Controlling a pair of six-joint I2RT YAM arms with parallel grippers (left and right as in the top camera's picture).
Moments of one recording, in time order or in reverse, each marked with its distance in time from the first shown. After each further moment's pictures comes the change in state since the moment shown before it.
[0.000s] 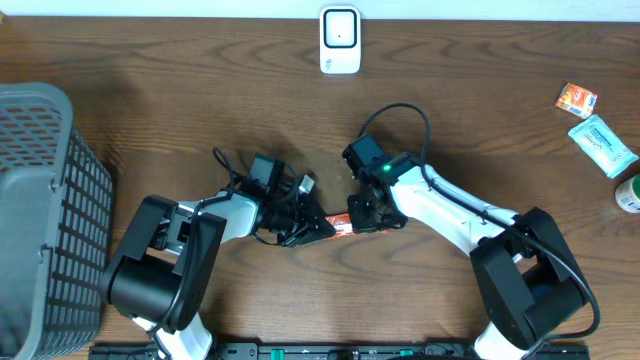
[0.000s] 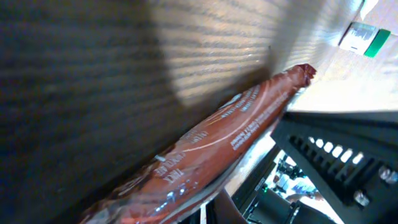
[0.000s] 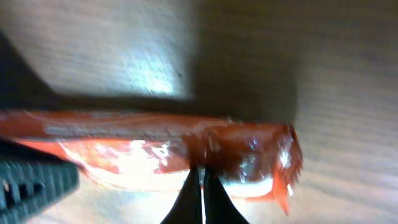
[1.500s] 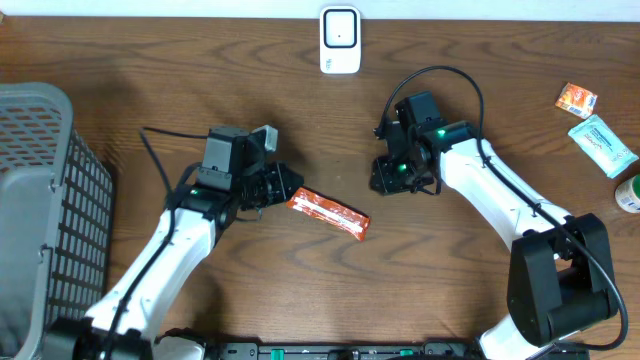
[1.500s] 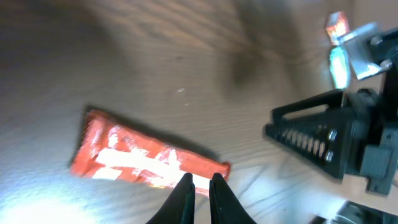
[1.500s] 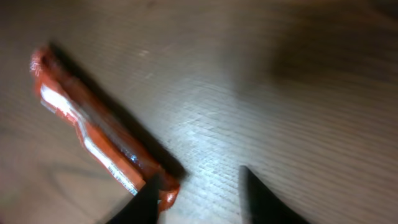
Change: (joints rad) left arm 0.096 -0.478 0.076 -0.218 -0.379 0.154; right arm -0.244 -0.050 0.093 0.052 -0.175 -0.321
